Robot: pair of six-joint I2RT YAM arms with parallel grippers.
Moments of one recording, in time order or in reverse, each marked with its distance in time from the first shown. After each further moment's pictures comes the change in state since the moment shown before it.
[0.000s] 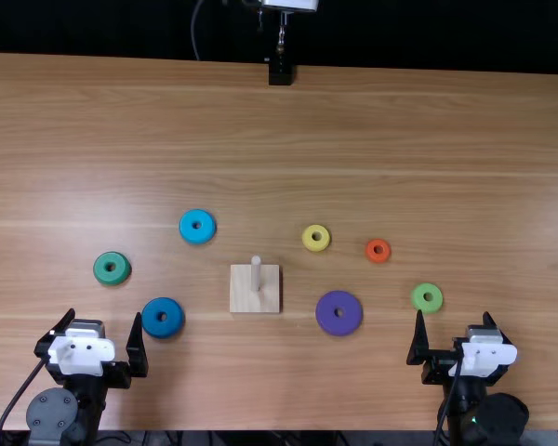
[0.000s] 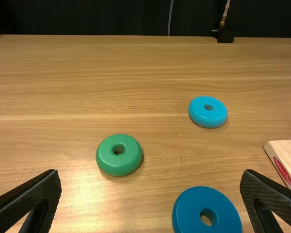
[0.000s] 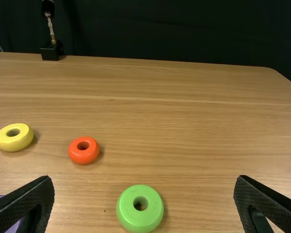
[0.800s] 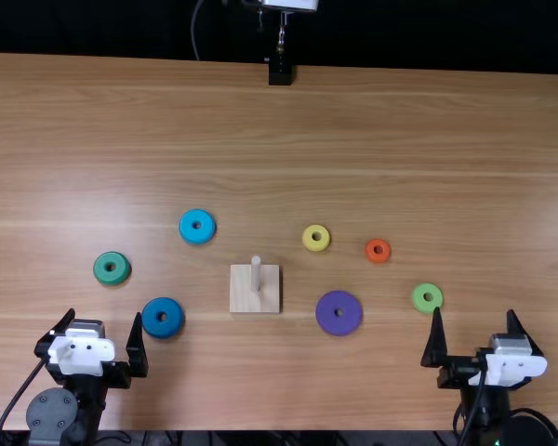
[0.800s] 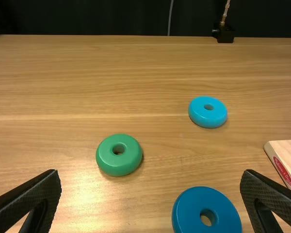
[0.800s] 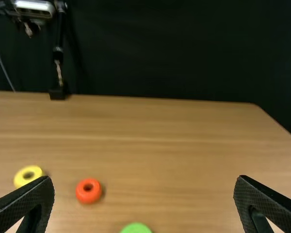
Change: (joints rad) left arm 0.000 0.000 0.000 0.000 0.000 -0.001; right arm 0.027 0.059 0.236 -0.040 0.003 0.000
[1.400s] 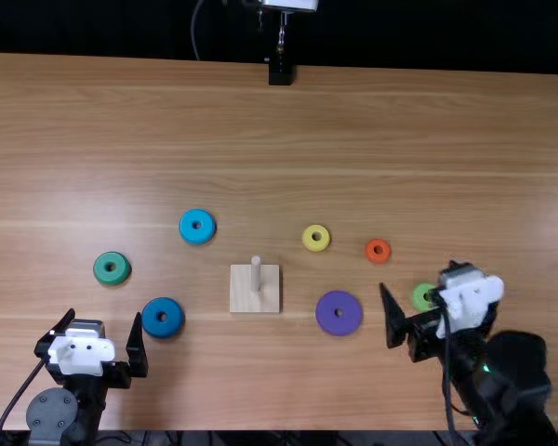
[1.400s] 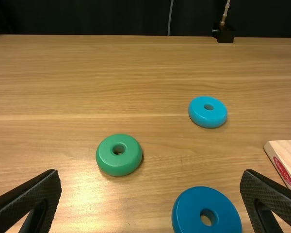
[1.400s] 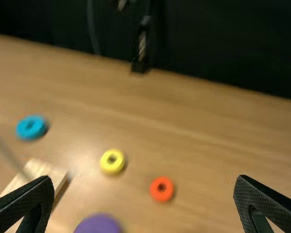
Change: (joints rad) left arm 0.000 0.000 0.000 0.000 0.000 0.000; right arm 0.292 0.573 0.408 -0.129 -0.061 0.000
